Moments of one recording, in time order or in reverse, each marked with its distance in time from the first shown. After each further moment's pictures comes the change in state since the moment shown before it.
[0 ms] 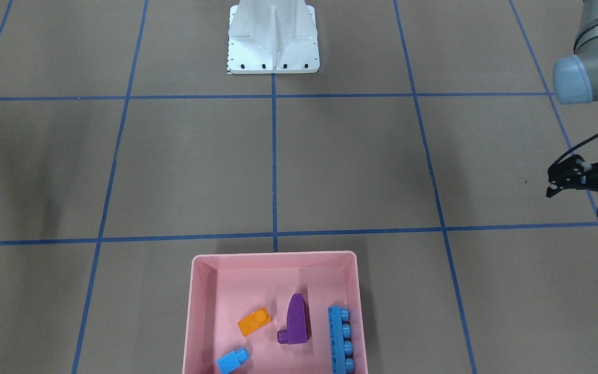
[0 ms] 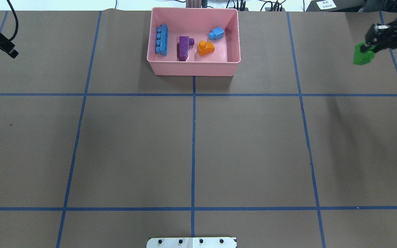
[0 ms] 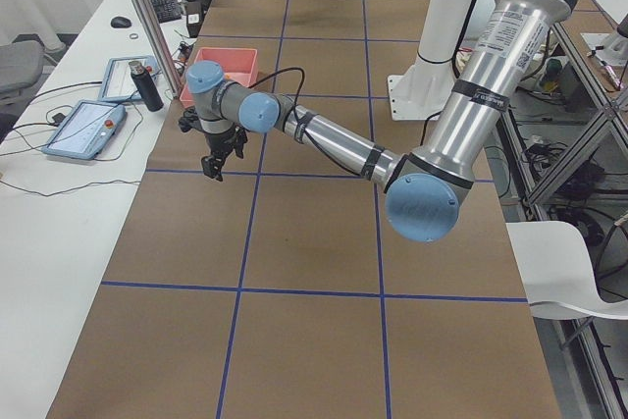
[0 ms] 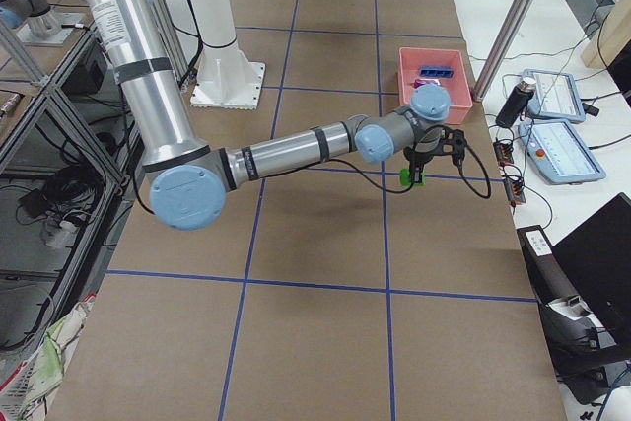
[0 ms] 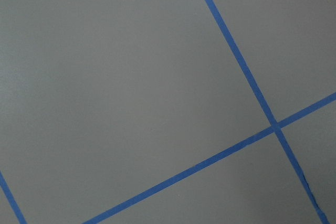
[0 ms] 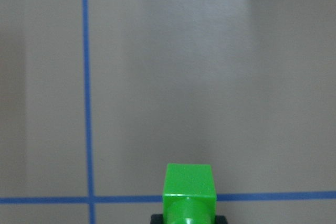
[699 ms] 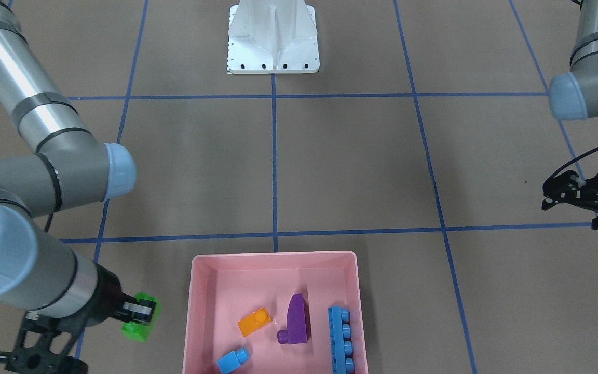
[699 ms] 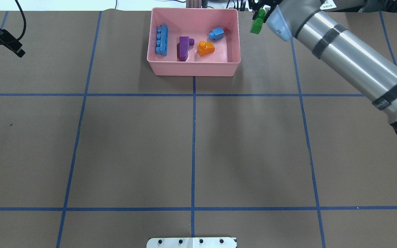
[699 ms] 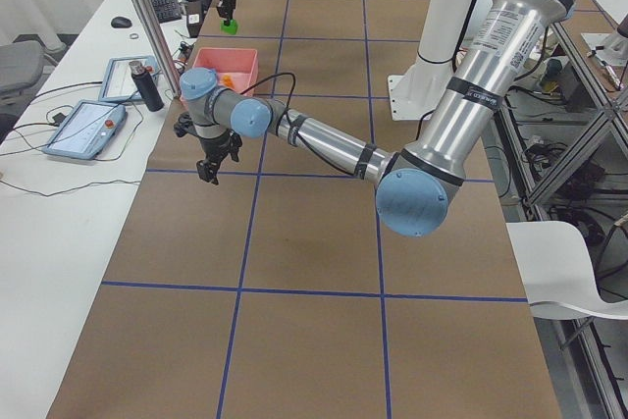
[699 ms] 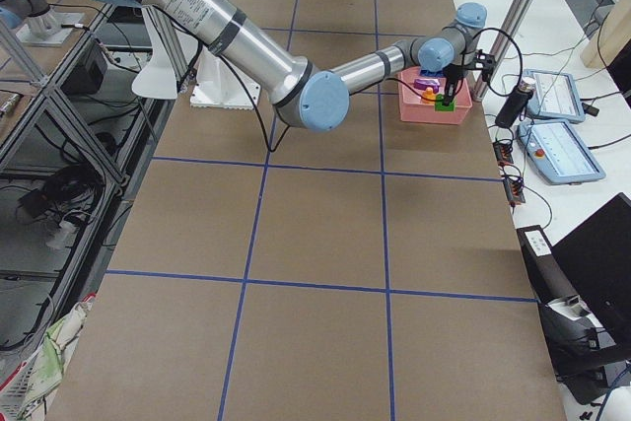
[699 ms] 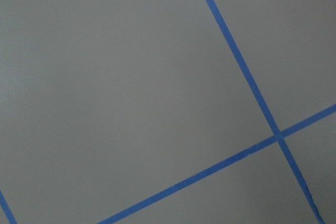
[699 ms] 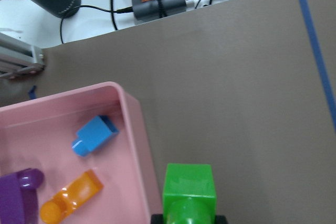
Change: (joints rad) left arm 0.010 -0.036 0.100 -0.062 0.001 -0.007; right arm -0.214 0.629 -0.567 0.012 -0.177 0.277
